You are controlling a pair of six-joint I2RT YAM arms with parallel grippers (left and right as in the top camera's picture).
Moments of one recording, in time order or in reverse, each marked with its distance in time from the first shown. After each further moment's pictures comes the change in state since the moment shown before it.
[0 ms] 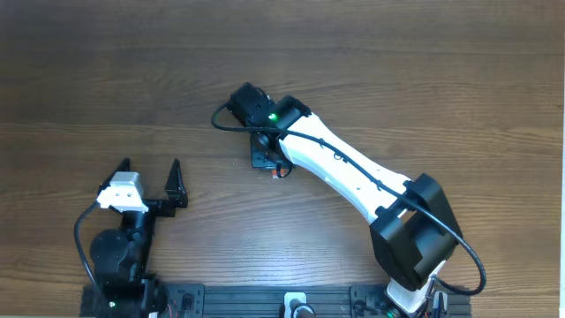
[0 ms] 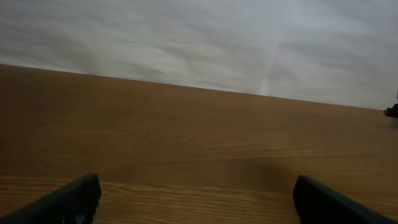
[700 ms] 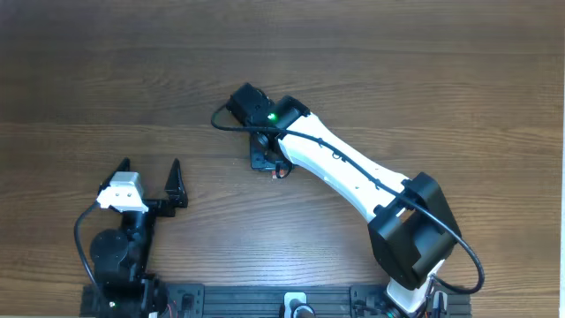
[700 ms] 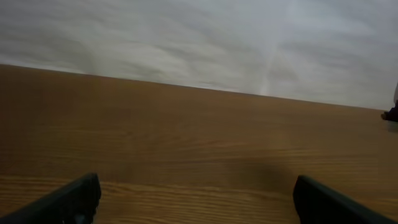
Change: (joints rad) left arm 0.000 0.000 0.000 0.000 0.000 0.000; right arm 0.000 0.007 0.000 -0.001 -0.019 0.000
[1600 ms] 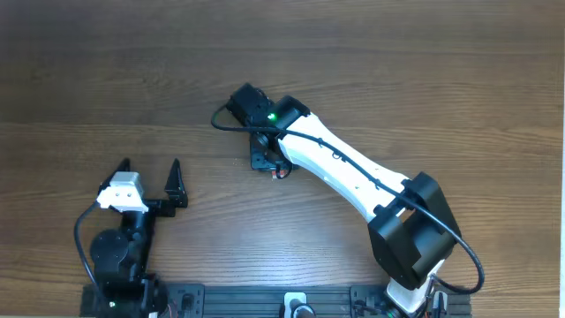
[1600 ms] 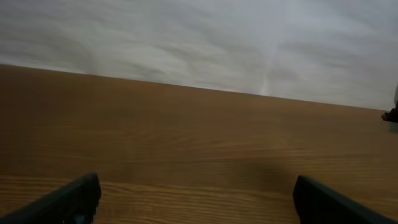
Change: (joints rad) left arm 0.000 0.000 0.000 0.000 0.000 0.000; right arm 0.000 0.000 0.000 -0.004 -0.004 -0.004
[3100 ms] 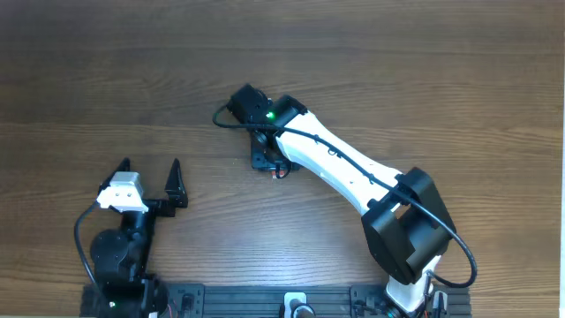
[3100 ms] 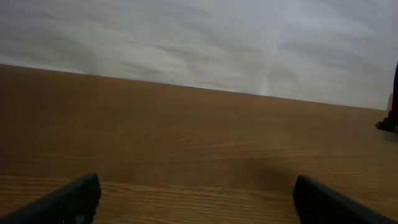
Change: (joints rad) left arm 0.000 0.000 0.000 0.000 0.000 0.000; right arm -0.008 0.030 0.000 0.000 0.001 0.045
